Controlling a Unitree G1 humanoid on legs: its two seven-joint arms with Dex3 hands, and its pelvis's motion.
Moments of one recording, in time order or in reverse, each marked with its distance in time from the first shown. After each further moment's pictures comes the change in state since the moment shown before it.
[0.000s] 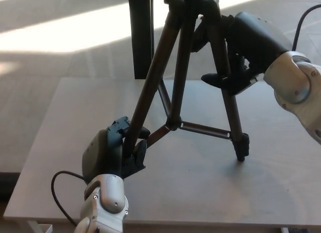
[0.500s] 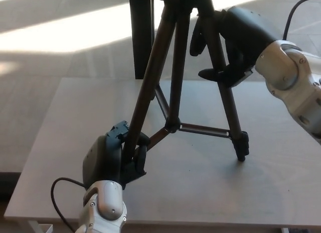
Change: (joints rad) left_arm 0.042 0.003 -0.006 -0.028 -0.042 -0.021 -0.016; right_arm -0.087 0.095 -0.004 0.167 -0.082 0.029 0.077
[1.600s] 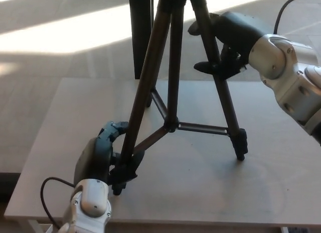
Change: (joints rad) left_arm -0.005 0.081 0.021 -0.045 -0.102 0.065 -0.150; right_arm -0.063 0.067 0.005 0.175 -0.098 0.008 0.149
